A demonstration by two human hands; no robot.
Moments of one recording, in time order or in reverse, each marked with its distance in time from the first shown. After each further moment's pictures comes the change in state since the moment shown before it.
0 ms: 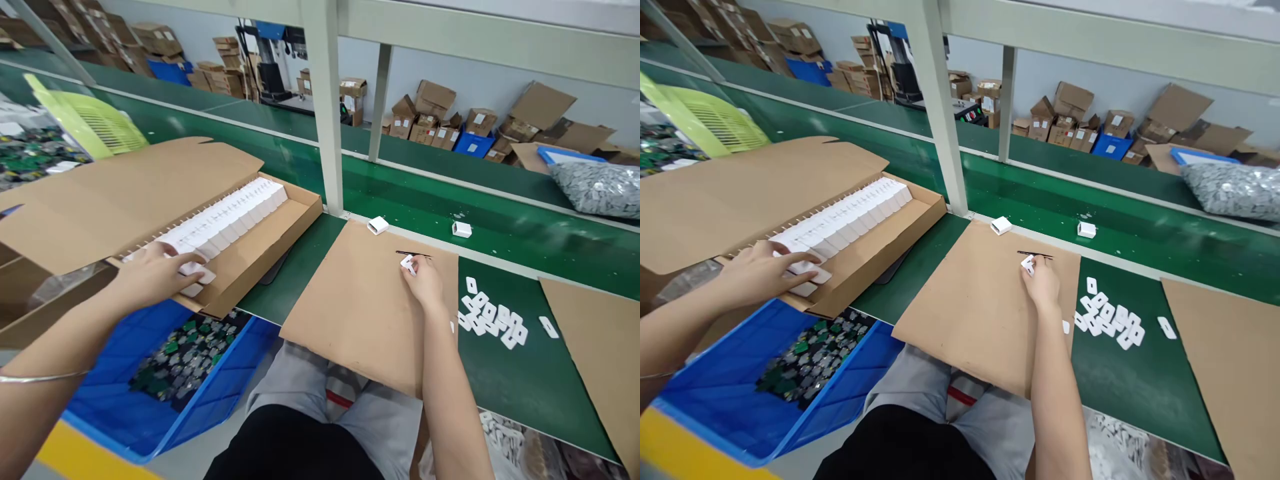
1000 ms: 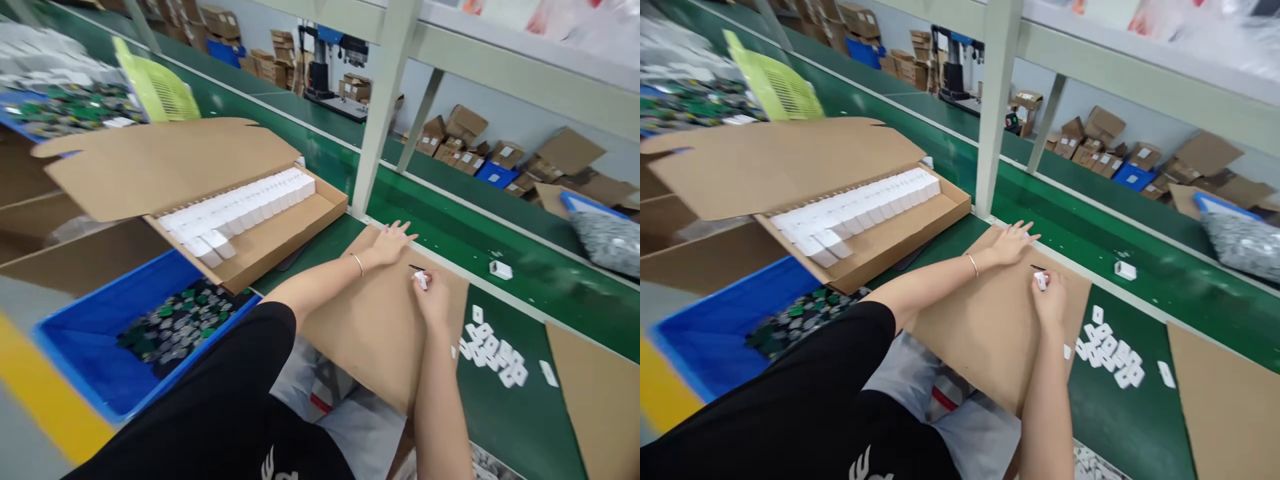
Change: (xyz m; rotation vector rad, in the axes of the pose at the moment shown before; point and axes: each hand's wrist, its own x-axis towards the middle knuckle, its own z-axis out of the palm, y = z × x) left_hand 0.125 0.381 0.040 -0.377 -0.120 0.601; right_hand 0.010 0.002 0.005 0.215 0.194 -0.170
